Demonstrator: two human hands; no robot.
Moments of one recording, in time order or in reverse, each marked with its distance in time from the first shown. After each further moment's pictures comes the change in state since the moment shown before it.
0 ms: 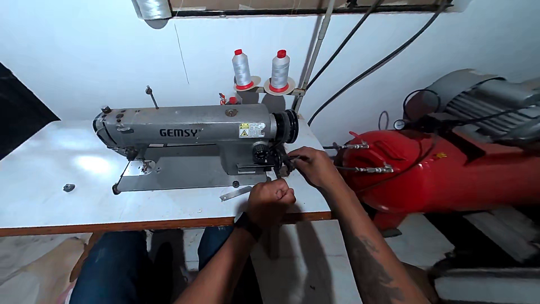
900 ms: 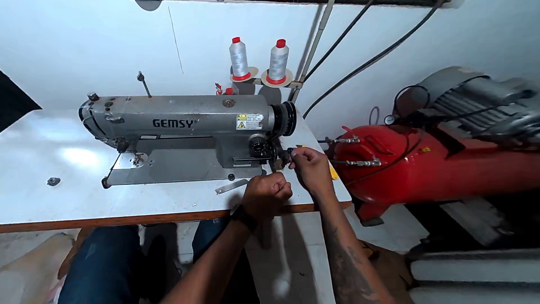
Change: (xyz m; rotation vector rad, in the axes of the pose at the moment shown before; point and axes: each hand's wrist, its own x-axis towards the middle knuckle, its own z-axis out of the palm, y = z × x) left_hand -0.003 0.000 0.000 0.011 -0.022 0.055; right_hand -0.038 -0.042 0.016 0.400 0.262 0.378
